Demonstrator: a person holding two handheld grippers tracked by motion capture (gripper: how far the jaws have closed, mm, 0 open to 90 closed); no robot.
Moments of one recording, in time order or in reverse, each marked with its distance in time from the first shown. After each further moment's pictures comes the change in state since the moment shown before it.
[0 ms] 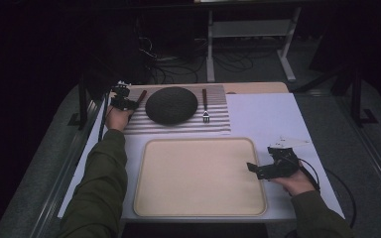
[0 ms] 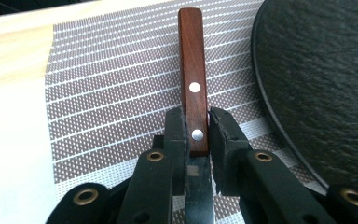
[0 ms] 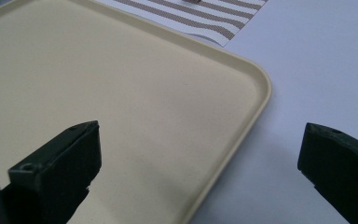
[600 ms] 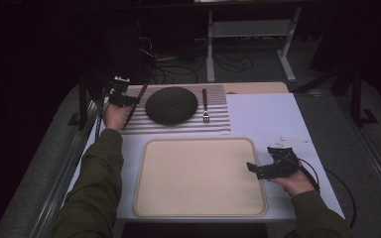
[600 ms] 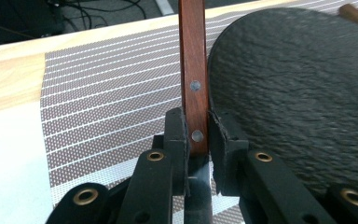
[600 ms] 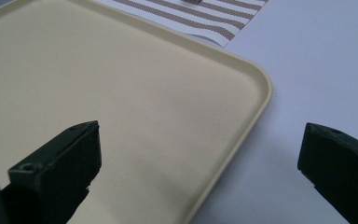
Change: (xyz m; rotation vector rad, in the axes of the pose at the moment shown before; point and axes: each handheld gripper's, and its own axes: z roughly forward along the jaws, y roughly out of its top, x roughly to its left) left arm -0.010 0.011 -0.031 -0.048 -0.068 0.002; right arm 0.000 0.000 0.000 -0.001 0.000 0.000
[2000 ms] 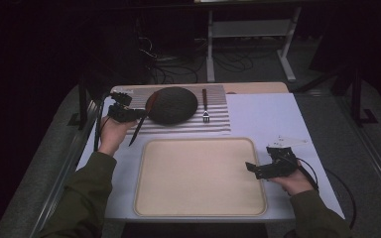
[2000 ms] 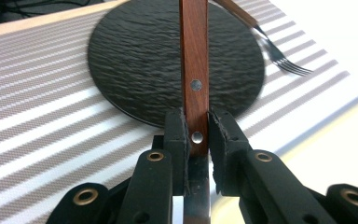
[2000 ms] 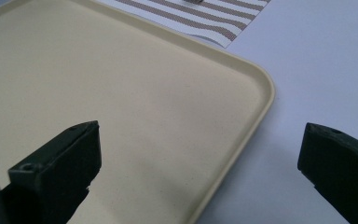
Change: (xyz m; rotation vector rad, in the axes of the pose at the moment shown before) left arm -0.080 -0.036 -0.084 0.003 -0.160 0.083; right arm 0.002 0.002 0.002 0.004 -0.004 -0.005
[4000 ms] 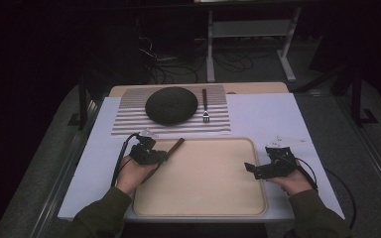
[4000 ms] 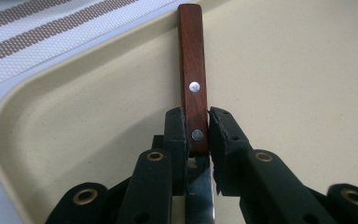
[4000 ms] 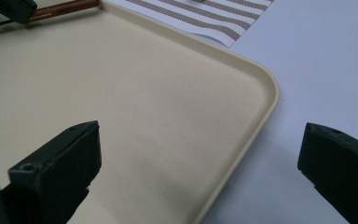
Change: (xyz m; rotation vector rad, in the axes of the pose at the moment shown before) left arm -0.082 -0.090 0.028 0.145 -0.145 0.076; right arm 0.003 0.001 0.002 0.009 0.001 -0.013
